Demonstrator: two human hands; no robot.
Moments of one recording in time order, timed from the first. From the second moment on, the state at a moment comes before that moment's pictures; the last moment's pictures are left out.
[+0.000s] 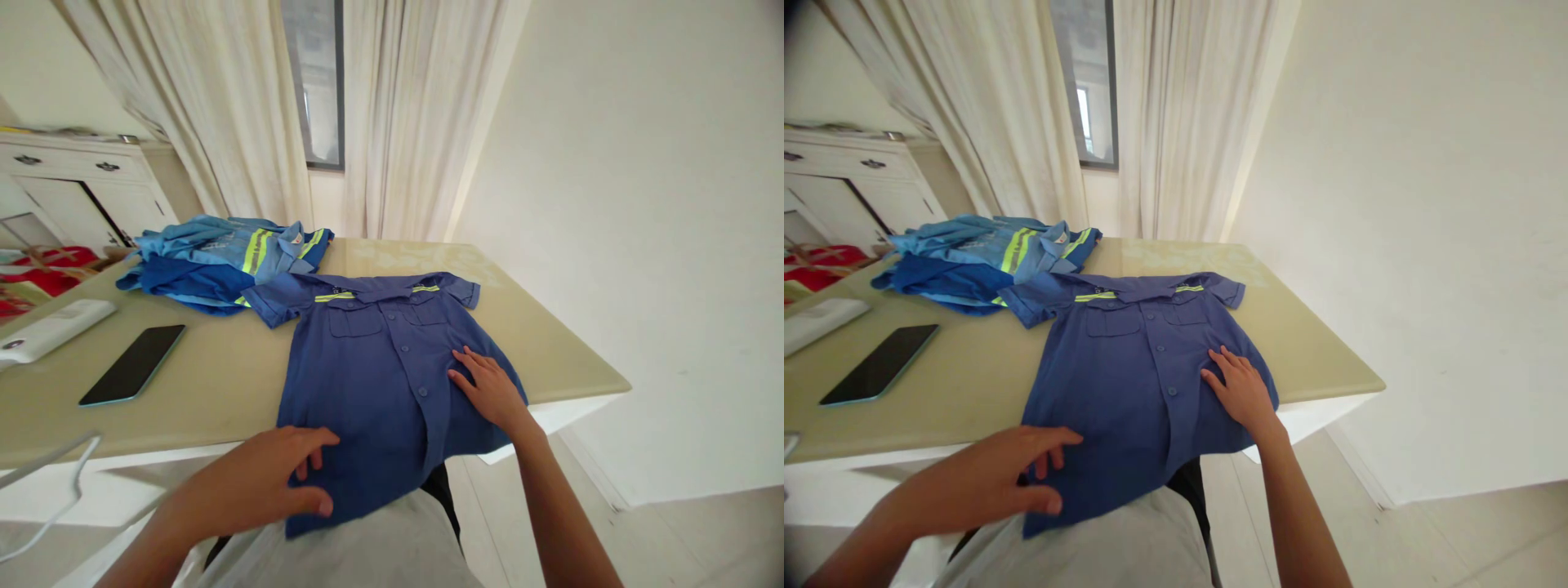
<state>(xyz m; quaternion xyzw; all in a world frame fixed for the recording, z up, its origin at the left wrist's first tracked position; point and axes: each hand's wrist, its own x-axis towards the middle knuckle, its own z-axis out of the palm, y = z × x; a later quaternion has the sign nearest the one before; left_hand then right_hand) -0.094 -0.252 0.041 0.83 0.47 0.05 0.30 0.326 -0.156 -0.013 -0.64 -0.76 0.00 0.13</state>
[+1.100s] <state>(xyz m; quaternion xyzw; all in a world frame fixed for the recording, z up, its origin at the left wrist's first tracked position) -0.036 0.153 -0.022 0.80 0.58 0.15 0.01 0.214 0.183 -0.030 -0.59 -0.78 -0.03 0.21</state>
